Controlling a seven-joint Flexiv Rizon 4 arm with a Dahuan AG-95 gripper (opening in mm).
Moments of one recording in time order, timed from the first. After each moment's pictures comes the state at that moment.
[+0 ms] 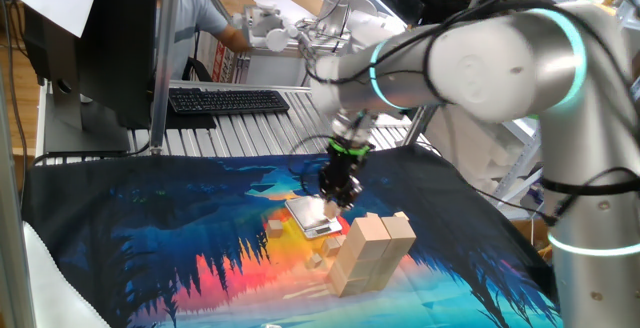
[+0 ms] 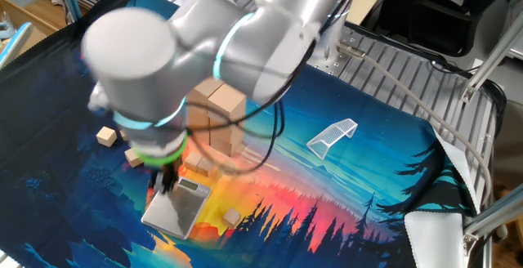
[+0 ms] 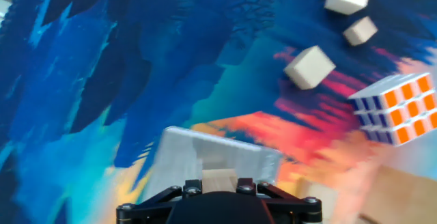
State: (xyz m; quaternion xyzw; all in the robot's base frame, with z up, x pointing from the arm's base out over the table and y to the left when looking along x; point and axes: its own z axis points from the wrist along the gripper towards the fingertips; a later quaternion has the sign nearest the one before) arm 0.634 -0.067 0.046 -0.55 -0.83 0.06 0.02
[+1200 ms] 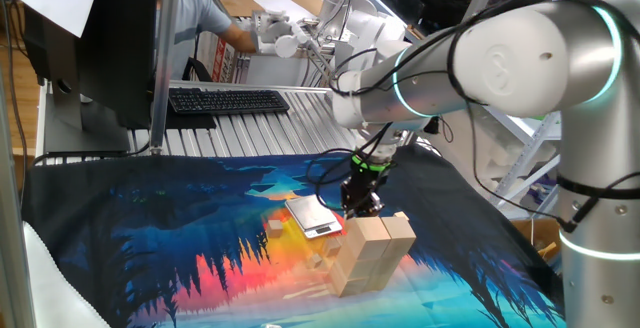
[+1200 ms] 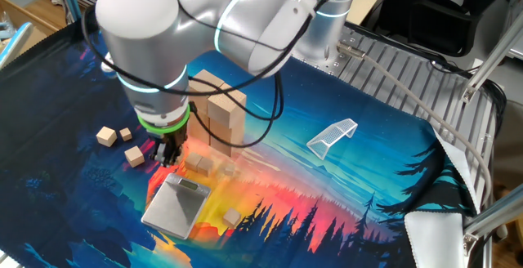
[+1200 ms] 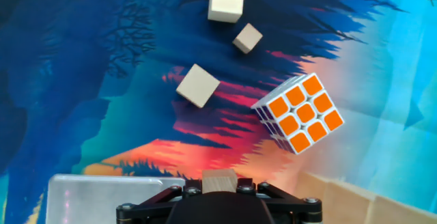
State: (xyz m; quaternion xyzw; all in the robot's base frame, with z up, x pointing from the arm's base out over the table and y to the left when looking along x) arm 0.593 -0.095 0.040 -0.62 -0.78 0.06 0.03
